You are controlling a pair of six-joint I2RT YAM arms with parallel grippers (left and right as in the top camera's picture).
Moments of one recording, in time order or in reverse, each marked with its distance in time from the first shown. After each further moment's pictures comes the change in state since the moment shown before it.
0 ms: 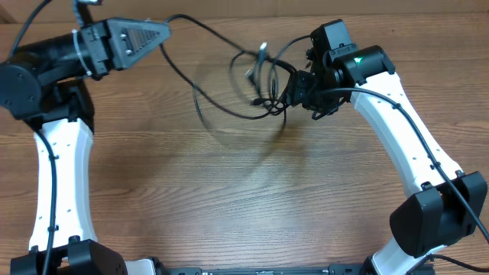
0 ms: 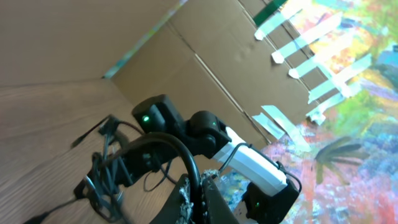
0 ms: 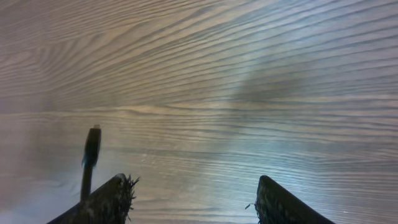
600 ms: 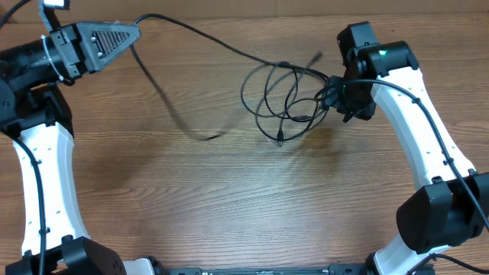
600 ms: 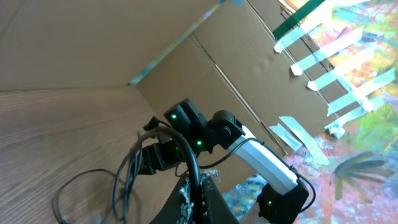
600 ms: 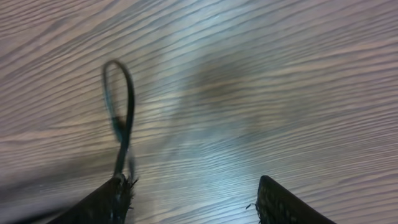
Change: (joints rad) left arm 0.128 0.000 0.000 0.003 0.044 -0.008; right arm -0.122 0.001 0.000 -0.169 0.245 -0.055
